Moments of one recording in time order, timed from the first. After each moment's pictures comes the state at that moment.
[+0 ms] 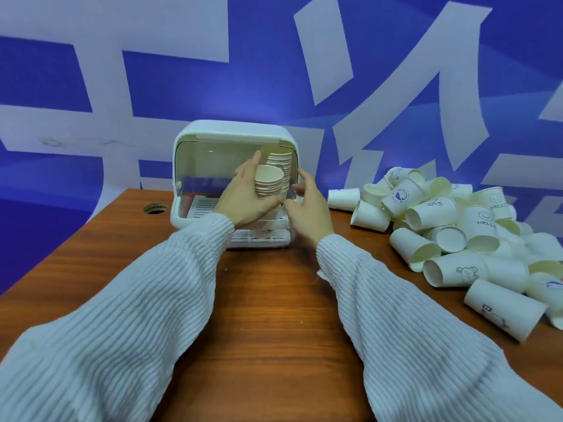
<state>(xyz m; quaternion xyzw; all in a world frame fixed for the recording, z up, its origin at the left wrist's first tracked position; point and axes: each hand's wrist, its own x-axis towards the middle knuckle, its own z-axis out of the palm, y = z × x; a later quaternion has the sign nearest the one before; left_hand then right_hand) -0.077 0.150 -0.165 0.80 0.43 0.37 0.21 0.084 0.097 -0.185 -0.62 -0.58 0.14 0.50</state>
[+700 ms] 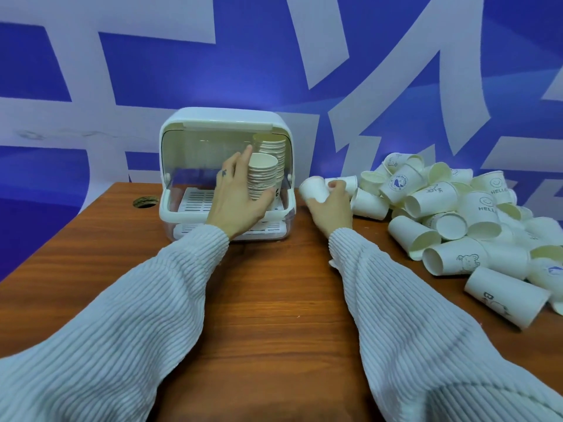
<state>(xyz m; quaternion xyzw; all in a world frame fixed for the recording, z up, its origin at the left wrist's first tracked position) -0.072 0.136 -0.190 0.78 0.43 0.43 0.13 0.144 0.118 -0.221 -0.76 -0.46 0.10 0.45</state>
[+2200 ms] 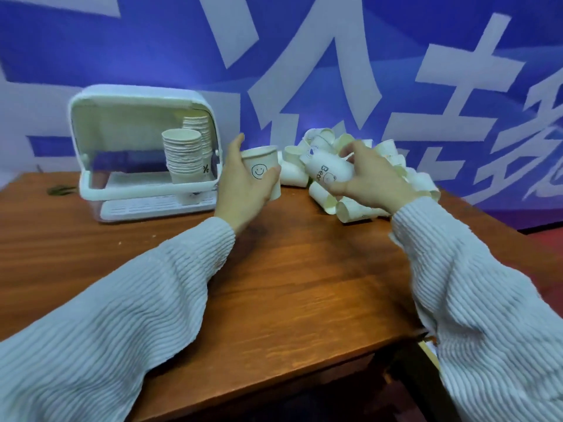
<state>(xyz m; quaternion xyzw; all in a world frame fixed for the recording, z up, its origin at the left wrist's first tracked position) 0.026 0.007 -0.177 0.72 0.33 0.51 0.34 0.218 -0.119 -0.114 -0.80 -0.53 0.00 0.27</state>
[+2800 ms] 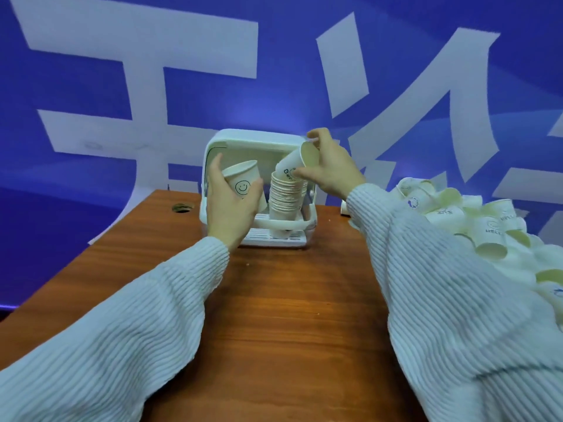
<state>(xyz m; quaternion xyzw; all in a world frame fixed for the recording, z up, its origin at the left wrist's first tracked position) -0.128 0.077 -0.161 0.60 0.44 0.62 0.24 0.079 0.087 -0.078 -0.63 -0.70 0.00 0.35</state>
